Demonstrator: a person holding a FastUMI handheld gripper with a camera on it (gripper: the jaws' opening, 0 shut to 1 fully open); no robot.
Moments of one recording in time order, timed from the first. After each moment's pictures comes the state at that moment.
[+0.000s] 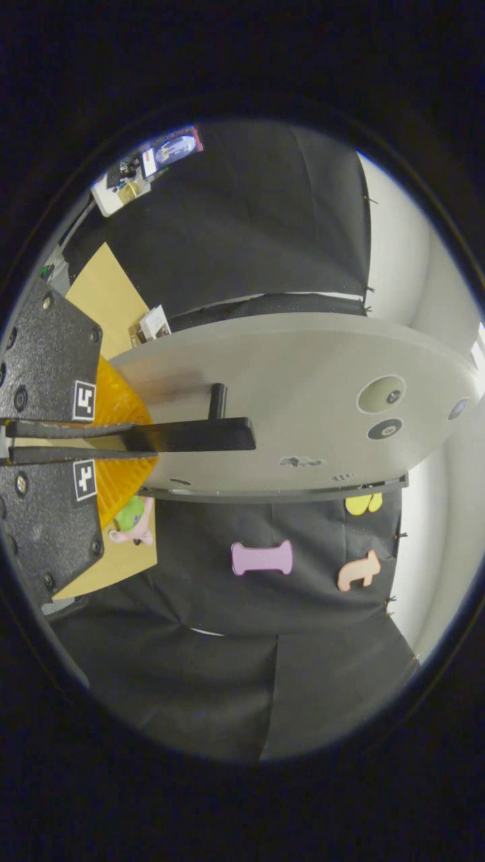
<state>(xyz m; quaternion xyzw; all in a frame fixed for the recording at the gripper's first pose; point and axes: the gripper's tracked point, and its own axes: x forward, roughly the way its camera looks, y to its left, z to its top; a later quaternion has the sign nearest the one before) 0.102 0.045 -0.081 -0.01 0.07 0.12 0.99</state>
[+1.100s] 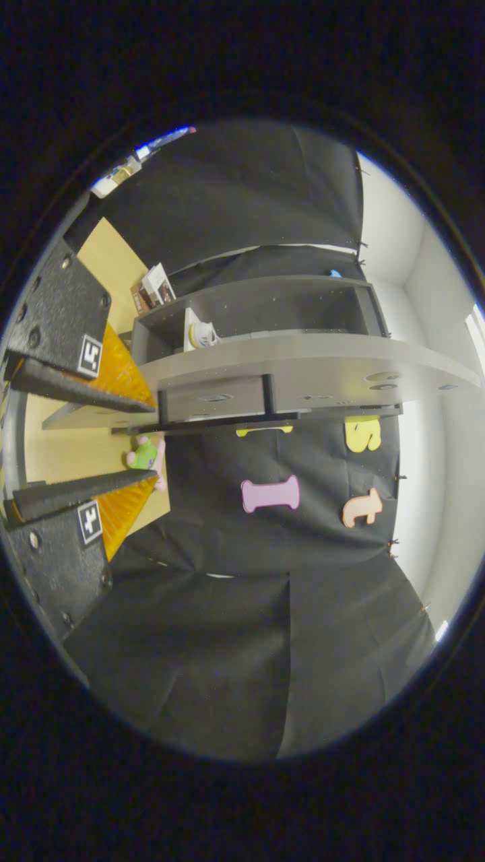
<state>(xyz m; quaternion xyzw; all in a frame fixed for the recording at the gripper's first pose) 0.084 -0.007 -0.096 0.01 0.06 0.00 1.00</state>
